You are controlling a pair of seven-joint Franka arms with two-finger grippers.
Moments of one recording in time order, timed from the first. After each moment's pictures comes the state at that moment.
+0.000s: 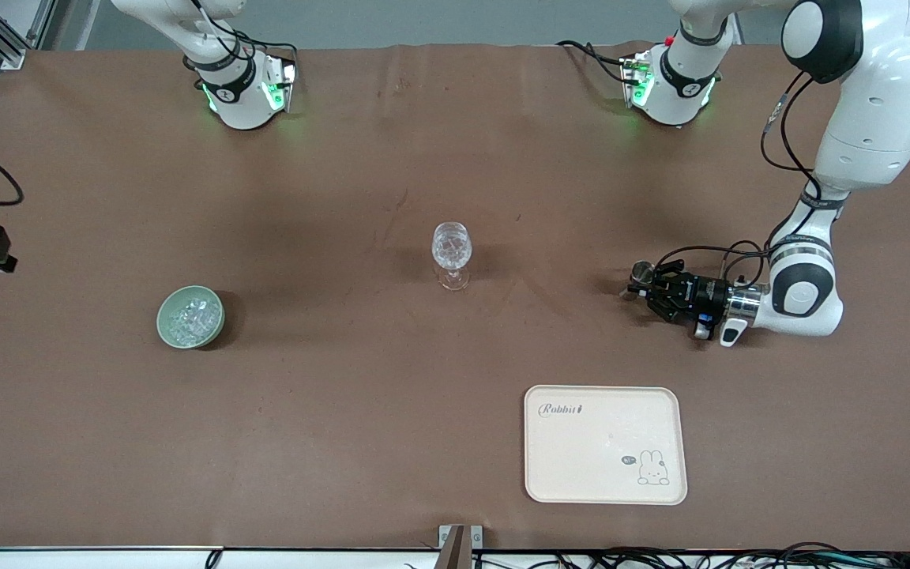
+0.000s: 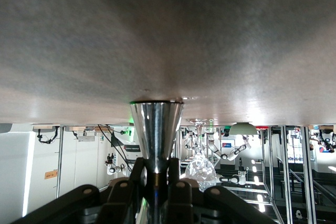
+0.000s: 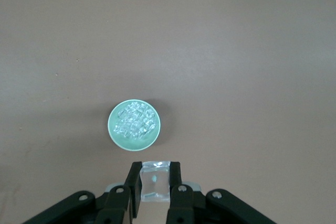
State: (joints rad) left arm 0.17 0.80 -0.05 -1.82 -1.01 1.62 -0.46; right arm -0.04 0.08 -0.09 -1.51 -0.04 1.65 -0.06
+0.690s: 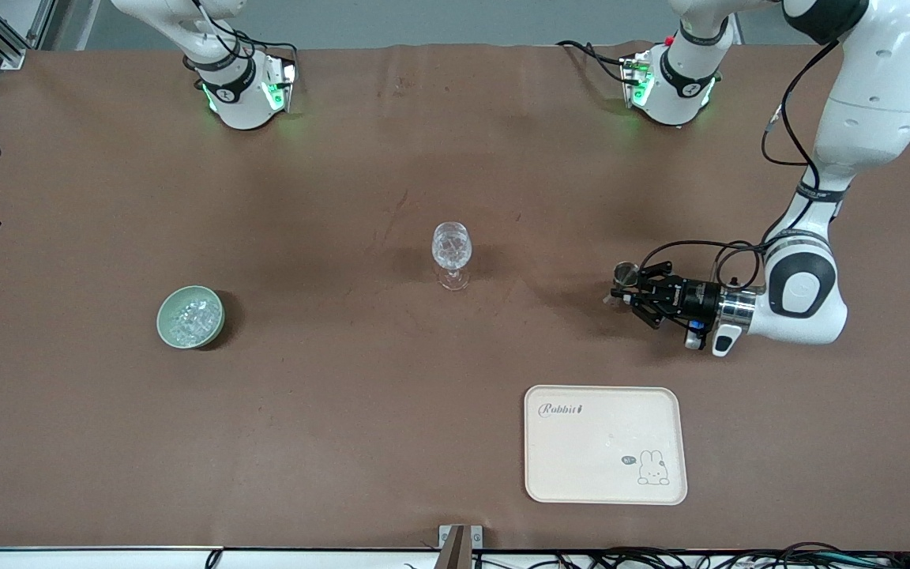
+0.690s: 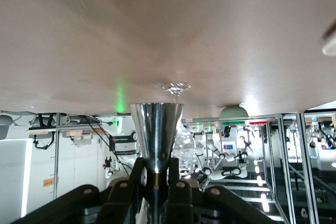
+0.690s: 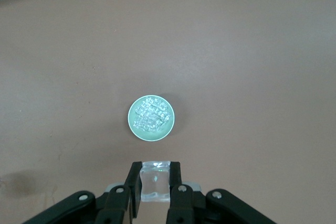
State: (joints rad) left arm 0.16 0.65 -0.19 -1.81 -1.04 1.70 -0.64; right arm -0.04 0.04 -0.04 -1.45 -0.04 1.56 0.10
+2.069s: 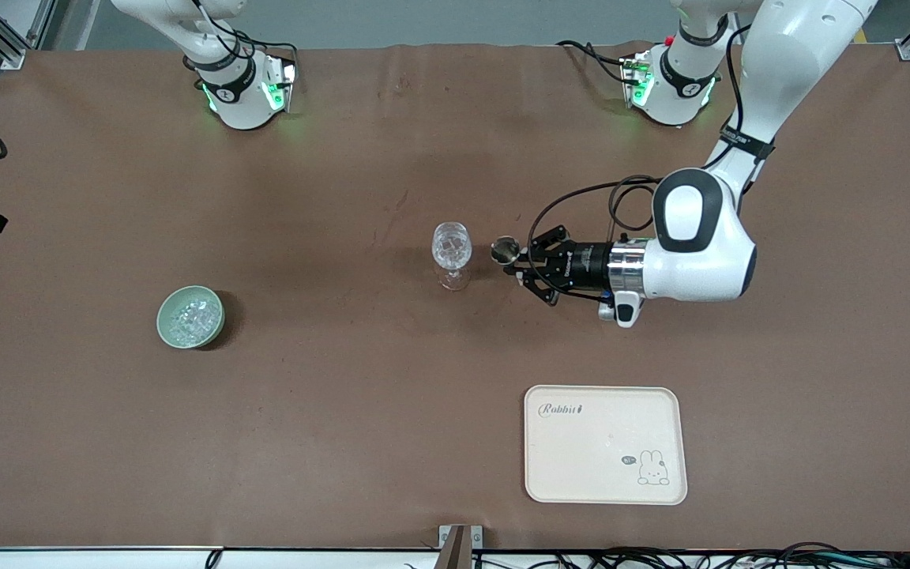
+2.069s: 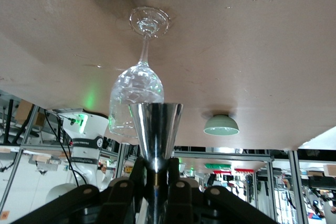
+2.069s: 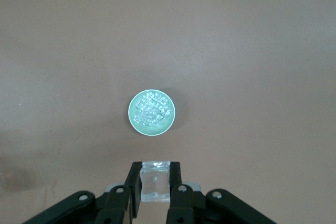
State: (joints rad) left arm -0.01 0.44 -0.46 -1.83 -1.01 2.09 -1.17; right arm -0.04 0.04 -0.04 -1.45 -0.04 1.54 0.10
